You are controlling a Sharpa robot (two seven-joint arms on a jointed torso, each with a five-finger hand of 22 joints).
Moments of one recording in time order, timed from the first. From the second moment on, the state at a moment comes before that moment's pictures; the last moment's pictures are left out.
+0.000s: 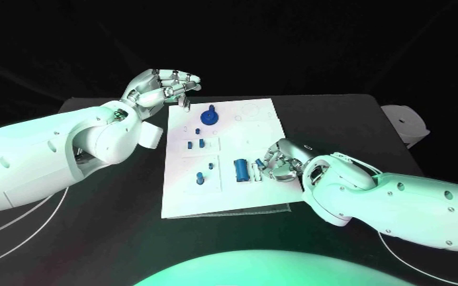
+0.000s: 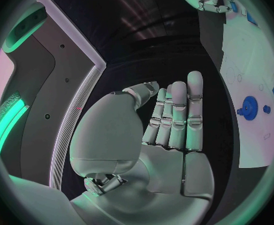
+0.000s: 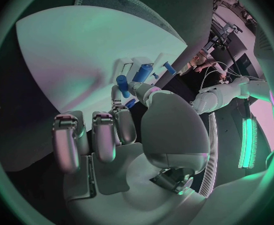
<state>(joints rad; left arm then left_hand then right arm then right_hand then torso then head) 1.20 -0.94 -0.04 1.57 -0.17 -0.19 0.41 1.33 -0.16 0.57 0.03 0.22 0.91 0.19 0.27 0.32 1.01 0.12 0.32 0.18 1.08 0.04 1.12 0.50 0.18 1.07 0.13 0.85 0.63 1.03 -0.87 -0.15 1.79 -1.37 -0.48 -0.54 1.14 -0.15 0.55 0.18 0.33 0.98 0.08 0.45 0.53 1.46 -0.01 1.34 1.31 1.46 -0.07 1.54 1.31 0.01 1.47 0.04 1.57 1.31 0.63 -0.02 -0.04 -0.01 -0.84</state>
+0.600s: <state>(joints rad) 1.20 -0.94 -0.04 1.57 -0.17 -0.19 0.41 1.33 -0.16 0.57 0.03 0.22 0.91 0.19 0.27 0.32 1.01 0.12 0.32 0.18 1.08 0.04 1.12 0.50 0.18 1.07 0.13 0.85 0.63 1.03 -0.84 -0.15 1.76 -1.35 -0.43 -0.54 1.11 -0.16 0.54 0.19 0.32 1.01 0.06 0.46 0.56 1.47 -0.01 1.36 1.31 1.47 -0.07 1.54 1.31 0.01 1.47 0.04 1.57 1.31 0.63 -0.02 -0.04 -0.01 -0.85</state>
